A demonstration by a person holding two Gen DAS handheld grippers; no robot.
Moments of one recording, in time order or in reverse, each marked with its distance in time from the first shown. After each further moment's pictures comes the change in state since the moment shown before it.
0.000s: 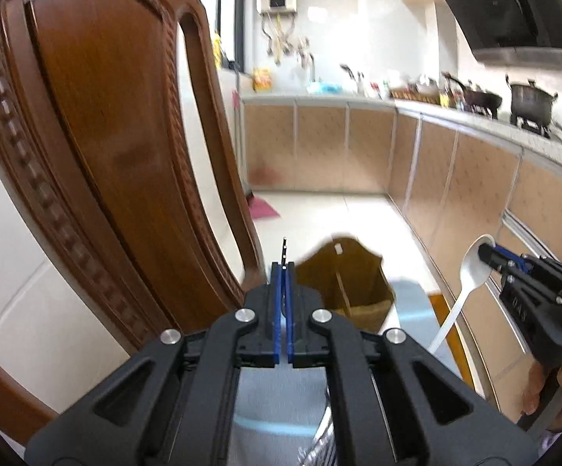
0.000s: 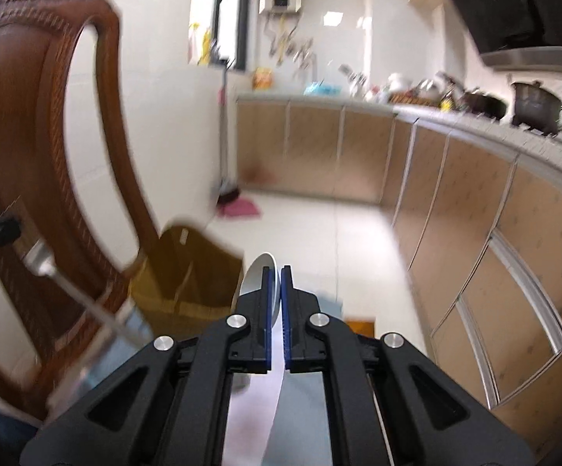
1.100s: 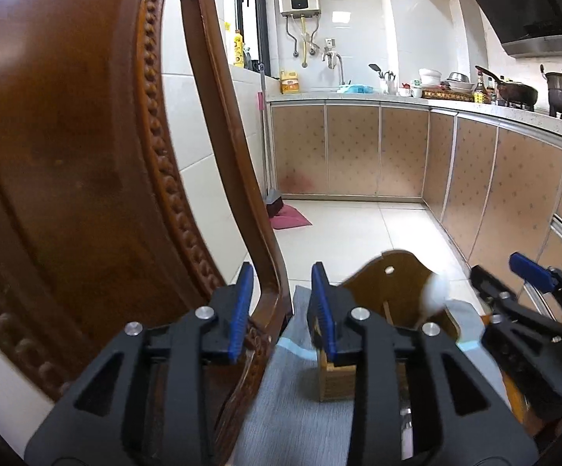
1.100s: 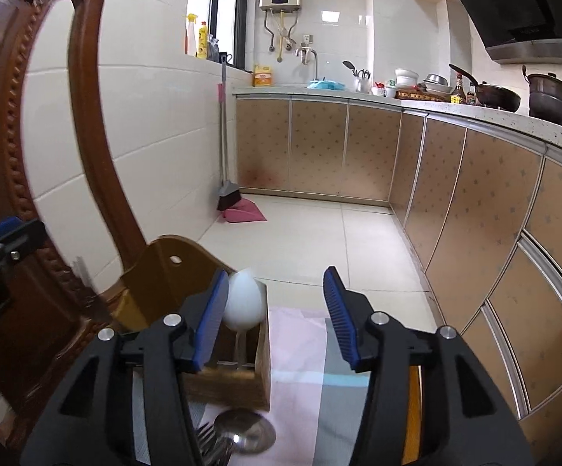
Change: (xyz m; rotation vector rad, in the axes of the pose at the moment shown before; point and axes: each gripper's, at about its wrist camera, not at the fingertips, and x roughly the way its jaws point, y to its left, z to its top) left arm 0.101 -0.011 -0.002 0.006 0.005 0.100; right arm 0.074 0.027 -0.024 -0.012 0.051 0.021
